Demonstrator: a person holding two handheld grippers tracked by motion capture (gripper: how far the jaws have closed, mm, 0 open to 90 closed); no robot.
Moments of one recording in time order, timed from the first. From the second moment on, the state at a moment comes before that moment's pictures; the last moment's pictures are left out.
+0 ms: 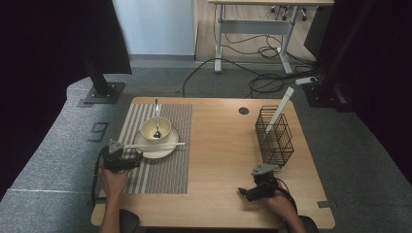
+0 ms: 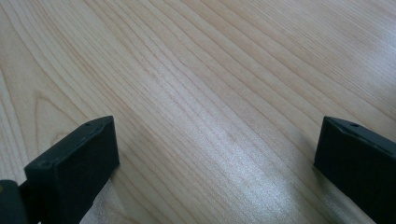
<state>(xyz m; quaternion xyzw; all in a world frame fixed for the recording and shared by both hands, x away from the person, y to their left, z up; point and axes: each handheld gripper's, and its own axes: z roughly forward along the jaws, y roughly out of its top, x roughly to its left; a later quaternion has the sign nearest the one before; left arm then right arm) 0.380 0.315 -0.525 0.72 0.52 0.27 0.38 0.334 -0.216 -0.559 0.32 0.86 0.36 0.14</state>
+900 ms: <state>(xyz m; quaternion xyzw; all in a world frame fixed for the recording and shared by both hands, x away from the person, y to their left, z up) 0.393 0.320 -0.540 0.72 0.53 0.24 0.38 0.334 -0.216 -0.559 0.32 0.86 0.36 0.14</state>
